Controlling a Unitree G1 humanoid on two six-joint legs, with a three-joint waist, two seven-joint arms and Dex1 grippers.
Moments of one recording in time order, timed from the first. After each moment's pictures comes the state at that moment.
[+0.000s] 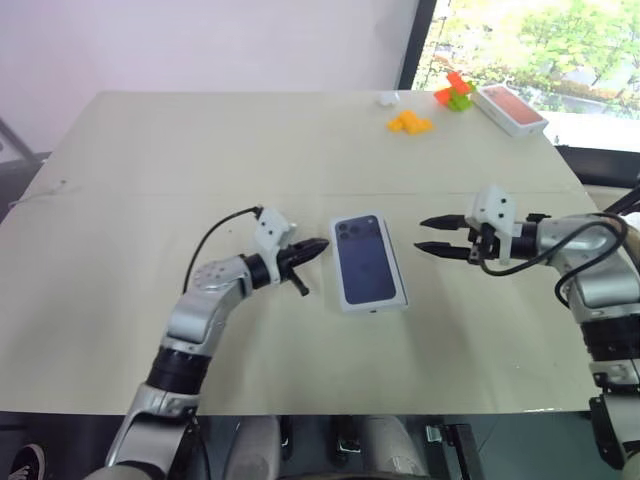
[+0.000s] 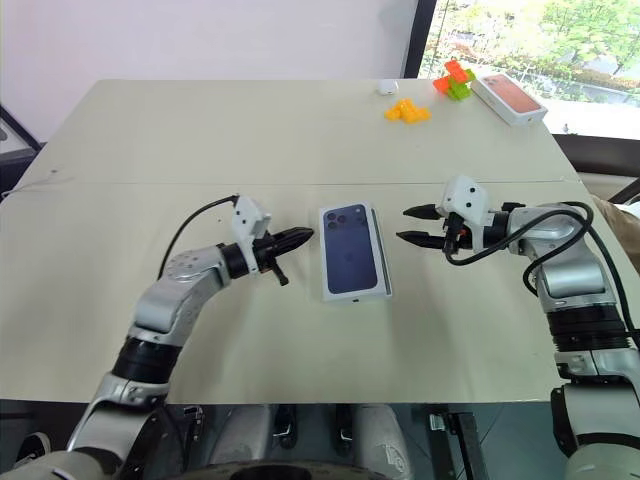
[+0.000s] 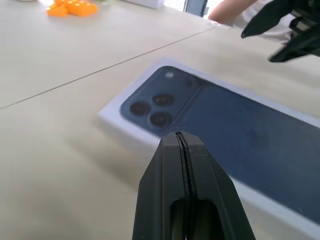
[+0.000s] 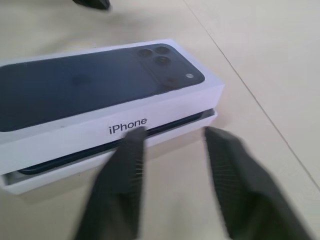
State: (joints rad) left arm -0.37 0.32 -0.10 -0.09 -0.33 0.47 -0.73; right arm -0.53 -0.82 0.04 0.21 0.23 0.09 1.18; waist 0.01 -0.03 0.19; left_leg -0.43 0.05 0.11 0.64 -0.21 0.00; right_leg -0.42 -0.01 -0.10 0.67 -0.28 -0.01
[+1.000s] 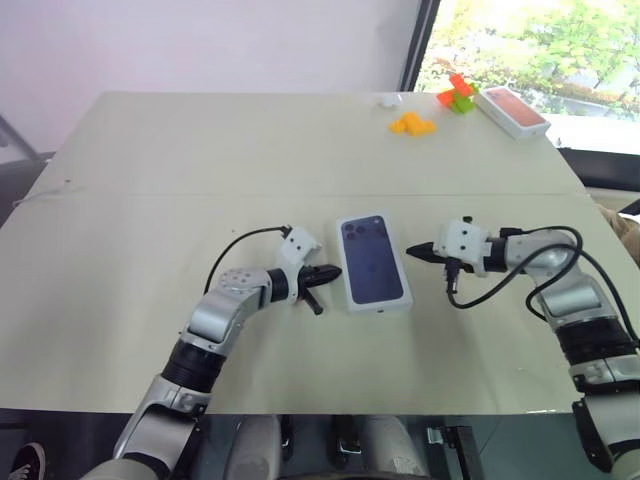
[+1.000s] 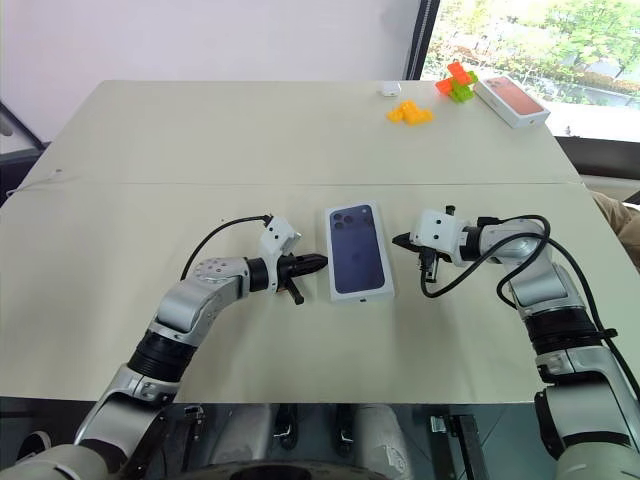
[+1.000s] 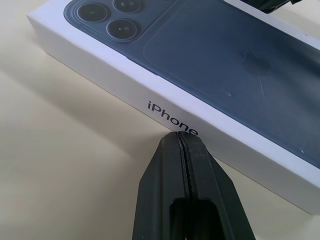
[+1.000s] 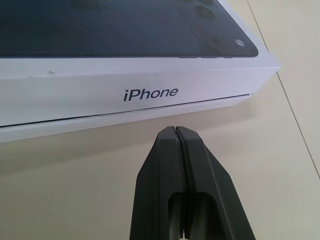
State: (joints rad) left arm -0.45 0.25 -0.24 0.04 -0.26 0.60 -0.72; right arm -0.53 -0.77 0.13 0.34 -0.01 -0.18 1.10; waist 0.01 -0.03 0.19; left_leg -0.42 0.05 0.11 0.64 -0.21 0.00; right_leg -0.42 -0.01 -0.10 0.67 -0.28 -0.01
